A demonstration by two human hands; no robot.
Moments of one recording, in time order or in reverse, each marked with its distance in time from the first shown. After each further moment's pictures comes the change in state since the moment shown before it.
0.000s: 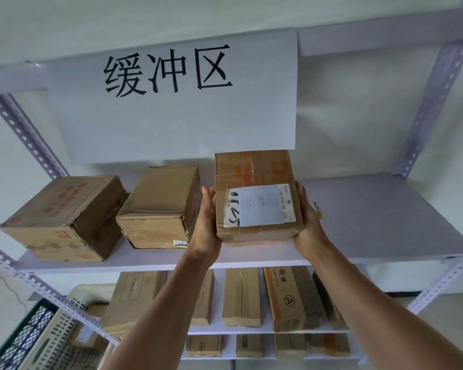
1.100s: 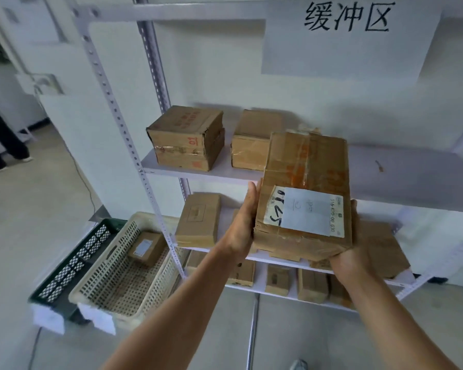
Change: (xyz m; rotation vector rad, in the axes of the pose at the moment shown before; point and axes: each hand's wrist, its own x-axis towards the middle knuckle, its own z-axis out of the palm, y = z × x) left_hand -0.280 0.027 -0.108 -0.084 -0.102 -0.116; right_hand -0.277 0.048 0.146 0.068 0.089 0.058
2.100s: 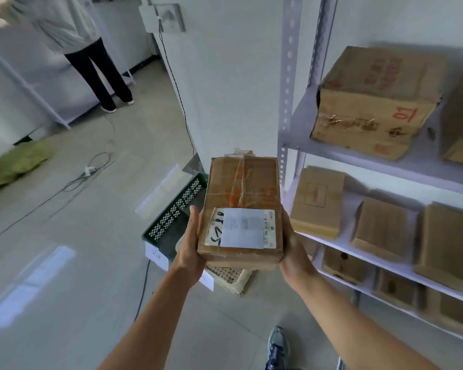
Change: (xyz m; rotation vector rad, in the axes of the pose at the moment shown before) left_hand -0.180 0.014 -0.444 -0.058 0.704 -0.211; right_hand 0.015 0.286 0.400 -0.103 -0.483 0.485
